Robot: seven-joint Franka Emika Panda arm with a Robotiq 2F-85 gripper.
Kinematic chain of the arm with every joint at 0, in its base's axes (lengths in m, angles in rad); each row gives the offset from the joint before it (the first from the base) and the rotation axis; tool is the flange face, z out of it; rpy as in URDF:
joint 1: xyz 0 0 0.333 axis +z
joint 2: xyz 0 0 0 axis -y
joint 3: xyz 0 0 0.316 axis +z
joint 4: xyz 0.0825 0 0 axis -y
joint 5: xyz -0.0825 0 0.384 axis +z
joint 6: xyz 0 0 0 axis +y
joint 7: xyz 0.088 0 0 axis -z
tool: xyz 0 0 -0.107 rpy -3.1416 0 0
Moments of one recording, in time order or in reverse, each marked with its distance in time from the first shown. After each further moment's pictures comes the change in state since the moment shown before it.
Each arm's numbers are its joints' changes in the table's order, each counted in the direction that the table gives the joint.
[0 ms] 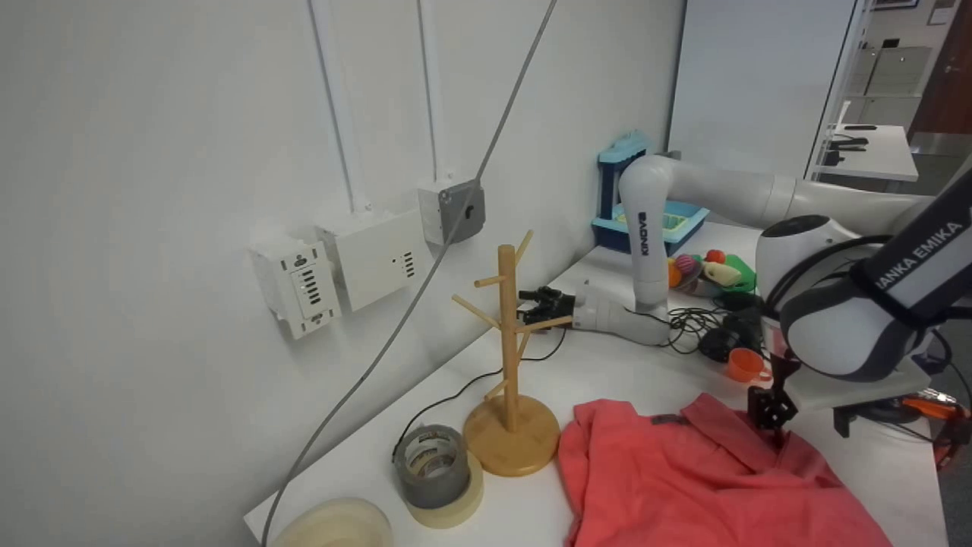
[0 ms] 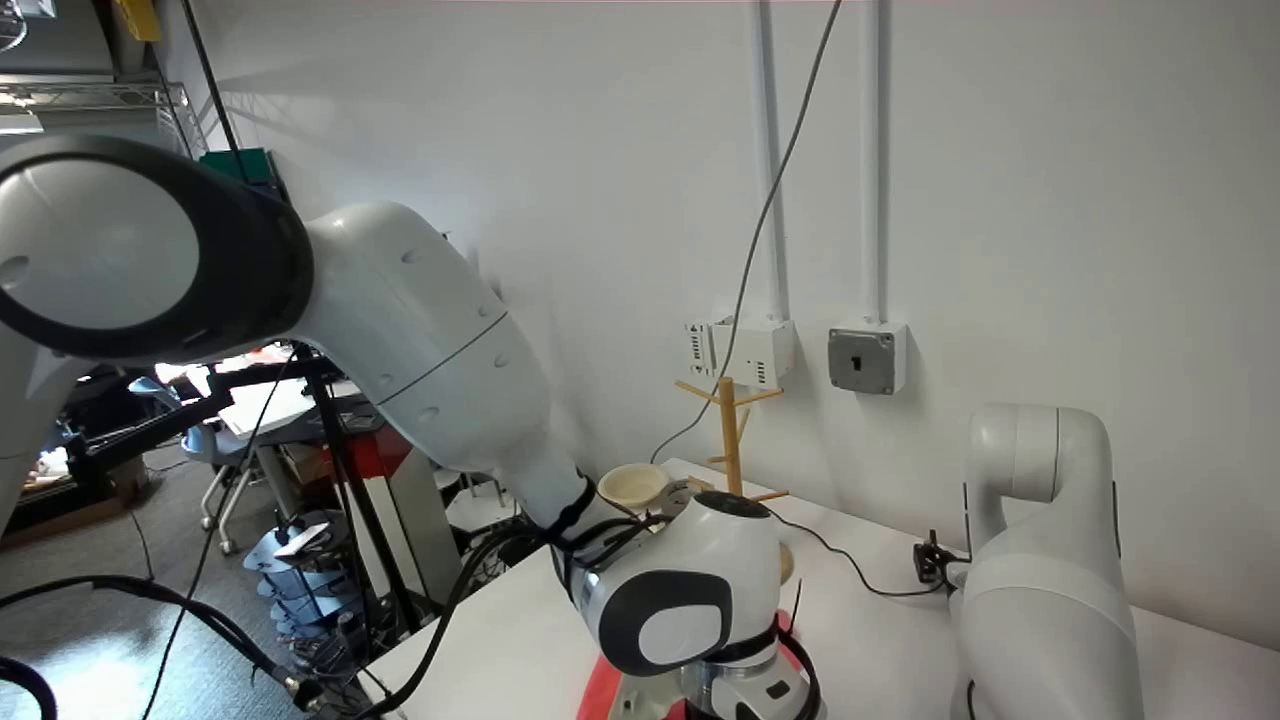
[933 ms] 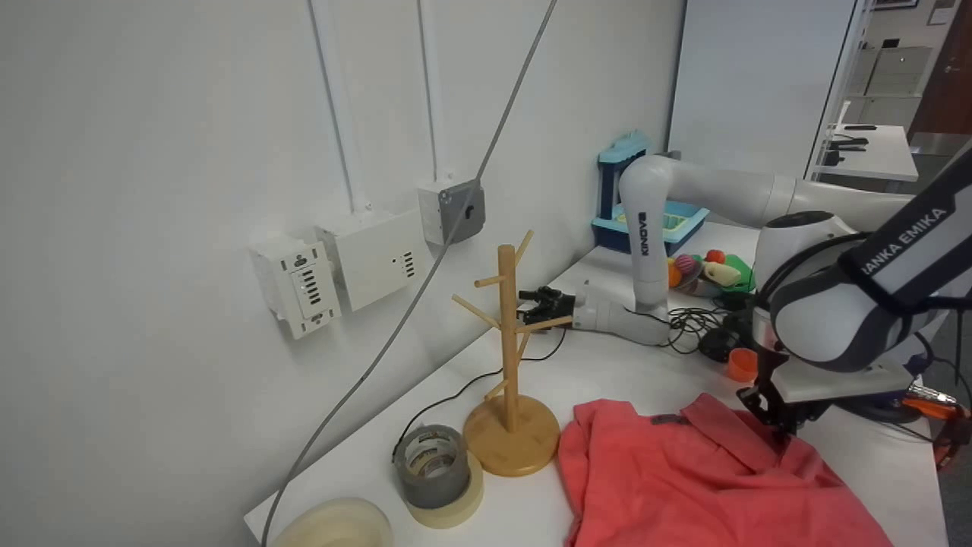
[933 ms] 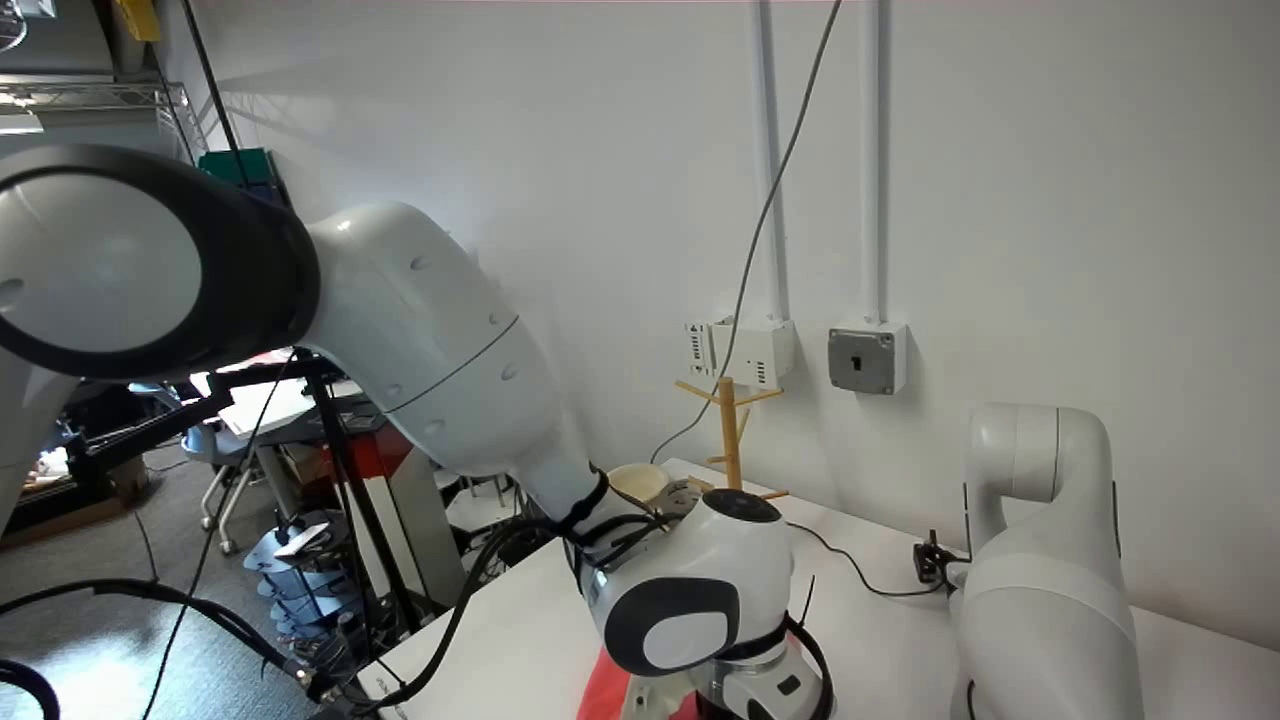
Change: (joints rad) arm -0.088 -0.005 0.089 0.027 0.064 -0.056 -0.069
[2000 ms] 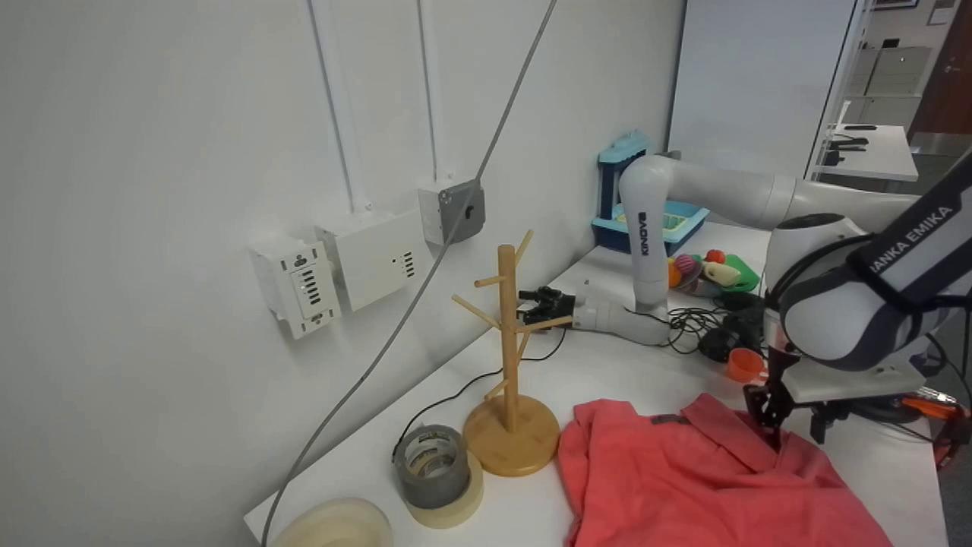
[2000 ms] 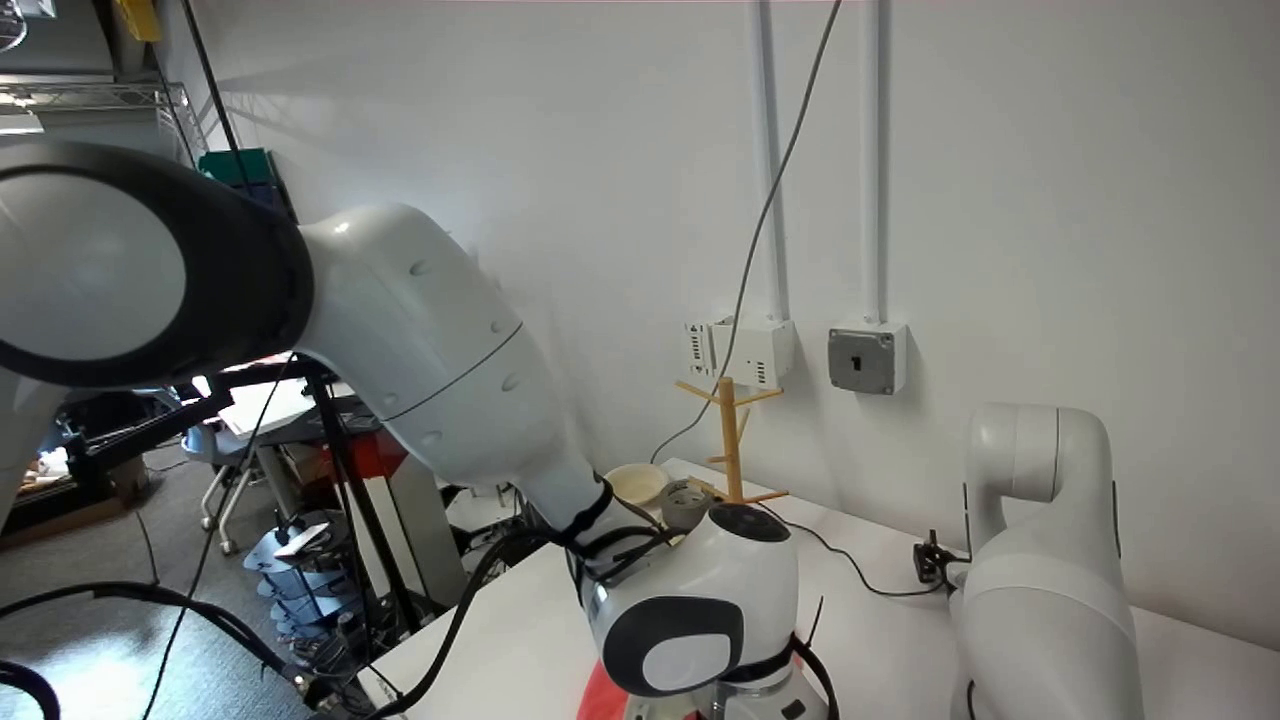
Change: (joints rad) arm -0.044 0.002 0.016 -0.017 0.000 -0.001 -0.007
